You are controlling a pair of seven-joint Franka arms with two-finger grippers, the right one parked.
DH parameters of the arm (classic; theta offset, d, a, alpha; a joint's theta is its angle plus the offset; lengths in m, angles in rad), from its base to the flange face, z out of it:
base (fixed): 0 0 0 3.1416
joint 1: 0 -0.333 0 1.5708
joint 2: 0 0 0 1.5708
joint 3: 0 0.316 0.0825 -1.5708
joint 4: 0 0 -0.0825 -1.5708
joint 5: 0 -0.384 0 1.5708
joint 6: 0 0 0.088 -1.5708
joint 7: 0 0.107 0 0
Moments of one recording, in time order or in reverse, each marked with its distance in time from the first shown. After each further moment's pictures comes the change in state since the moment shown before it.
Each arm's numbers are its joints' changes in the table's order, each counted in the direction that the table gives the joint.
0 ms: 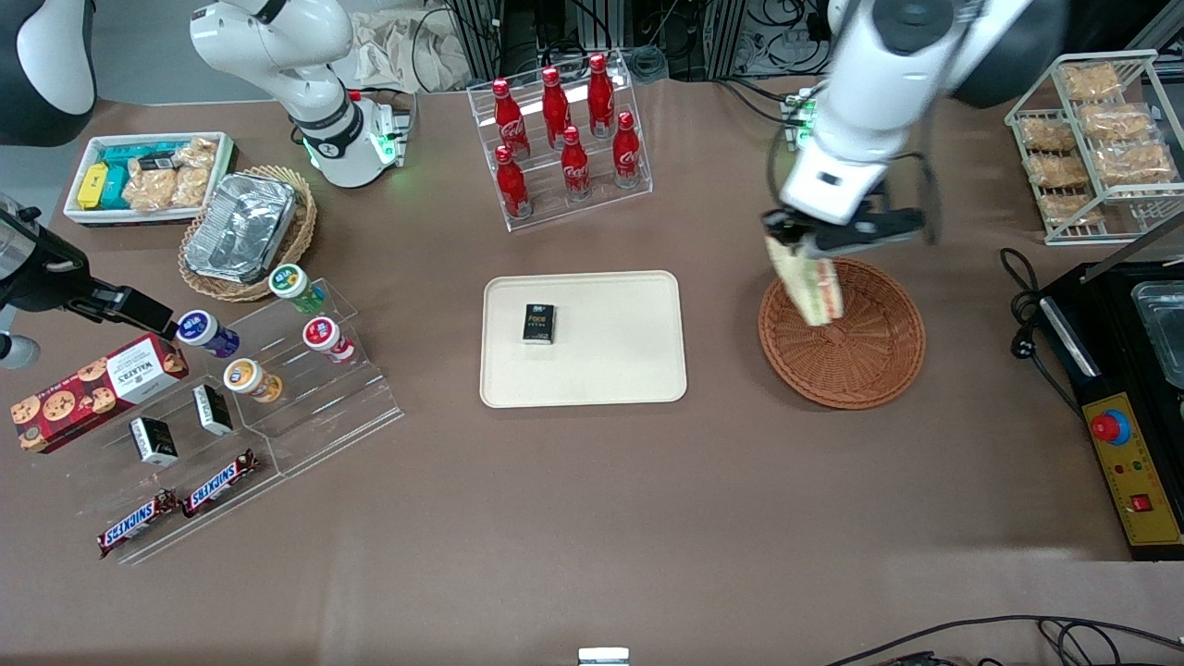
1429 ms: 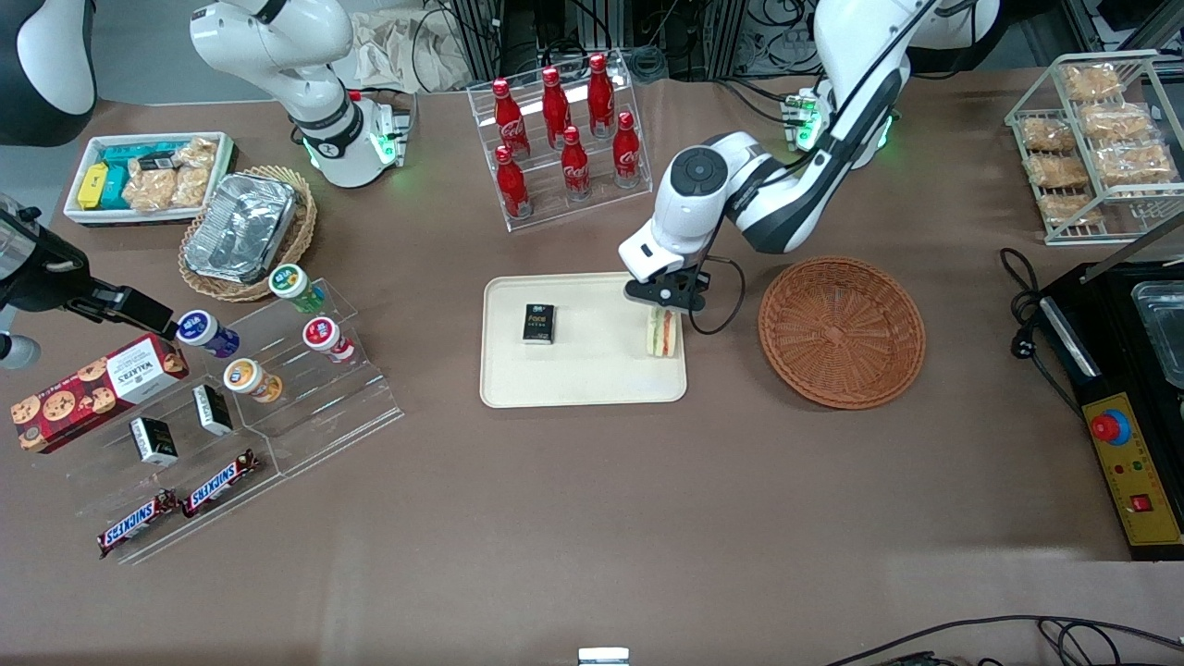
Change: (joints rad) arm 0.117 0.519 -0.131 0.158 -0.298 -0.596 -0.047
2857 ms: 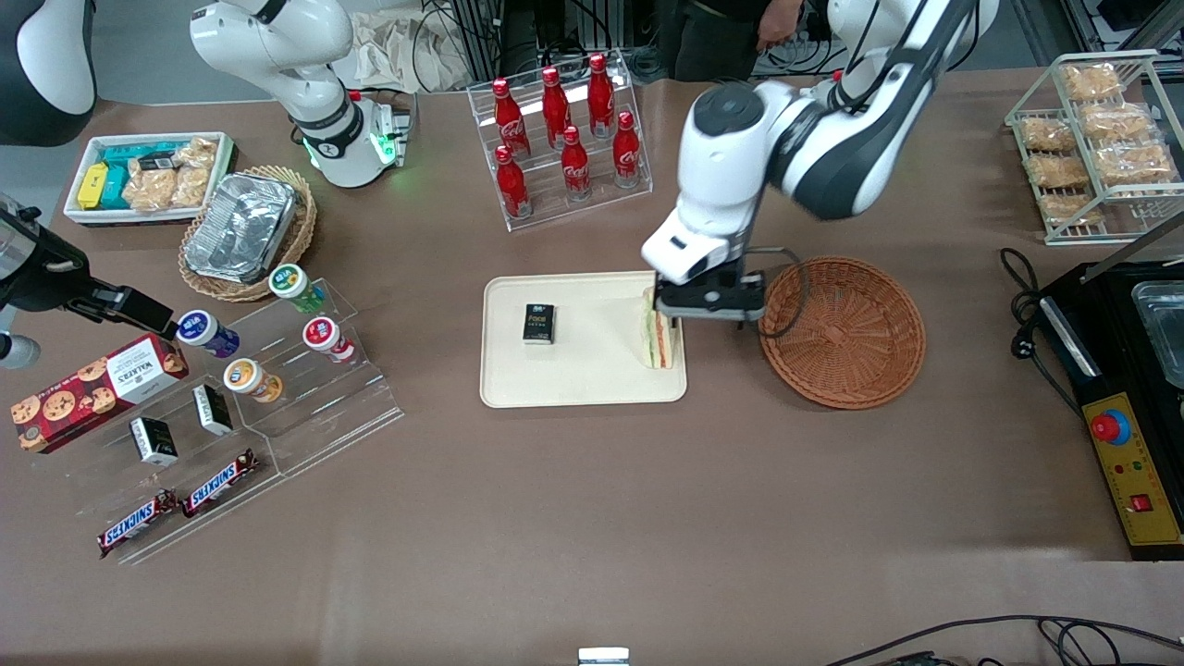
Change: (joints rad) arm -0.093 -0.229 0.026 -0.271 -0.044 0.339 -0.015
